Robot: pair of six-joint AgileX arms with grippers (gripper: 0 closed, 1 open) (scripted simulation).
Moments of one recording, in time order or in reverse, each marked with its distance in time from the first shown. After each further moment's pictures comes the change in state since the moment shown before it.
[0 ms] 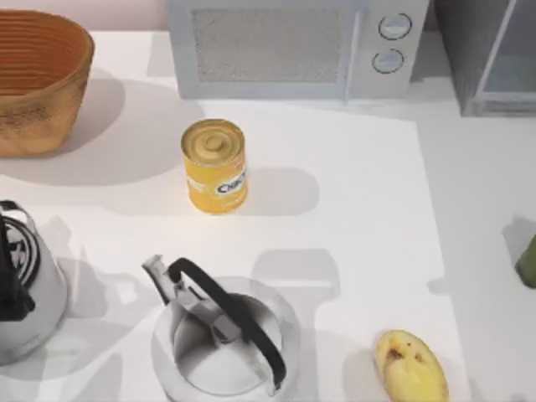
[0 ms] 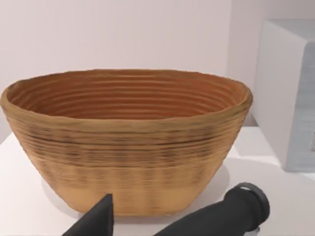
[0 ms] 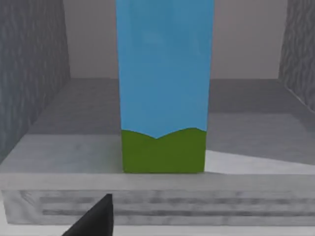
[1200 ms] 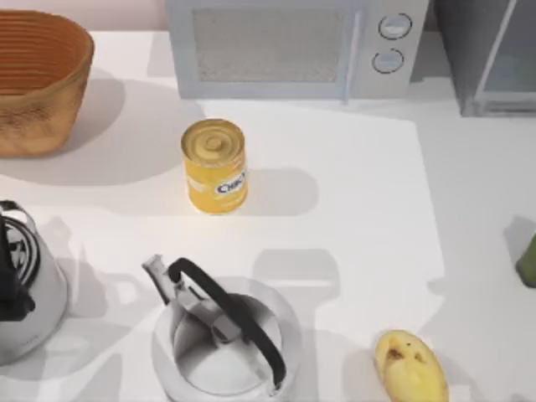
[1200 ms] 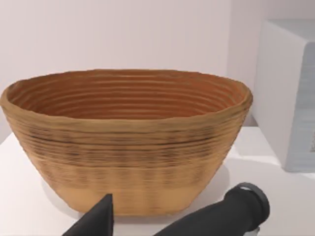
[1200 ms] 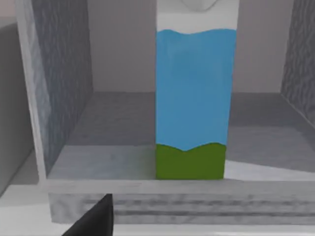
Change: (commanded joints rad) left arm 0.000 0.000 0.000 0.000 0.000 0.000; right arm 0.021 -0.403 -0.178 -0.207 0.025 -0.001
